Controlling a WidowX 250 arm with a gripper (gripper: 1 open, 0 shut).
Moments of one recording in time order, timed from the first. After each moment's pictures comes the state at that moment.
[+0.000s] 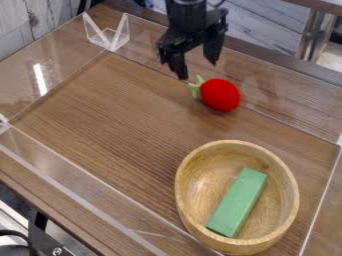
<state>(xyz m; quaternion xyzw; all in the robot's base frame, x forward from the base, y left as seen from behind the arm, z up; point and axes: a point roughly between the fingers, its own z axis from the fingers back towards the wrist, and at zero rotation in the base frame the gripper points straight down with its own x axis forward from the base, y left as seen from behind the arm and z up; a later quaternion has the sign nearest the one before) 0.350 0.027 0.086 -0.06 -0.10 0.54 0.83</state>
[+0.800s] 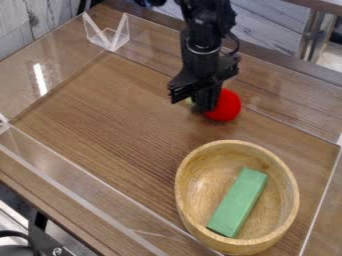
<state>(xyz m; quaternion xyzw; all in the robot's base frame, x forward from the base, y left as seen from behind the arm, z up) 0.334 -0.002 0.051 -0.06 -0.09 0.48 0.87</state>
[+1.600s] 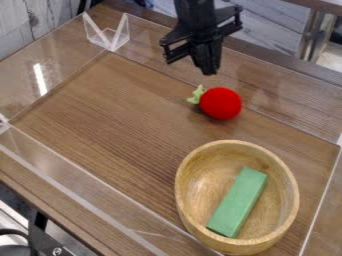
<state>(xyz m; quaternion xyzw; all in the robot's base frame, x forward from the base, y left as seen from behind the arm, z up) 0.332 0.020 0.116 -0.11 -0.09 0.50 0.85</state>
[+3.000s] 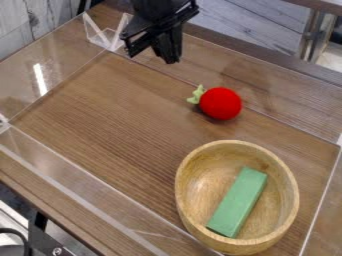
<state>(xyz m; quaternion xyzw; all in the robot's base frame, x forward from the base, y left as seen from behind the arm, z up) 0.311 0.056 0.122 -0.09 -0.11 0.57 0.81</state>
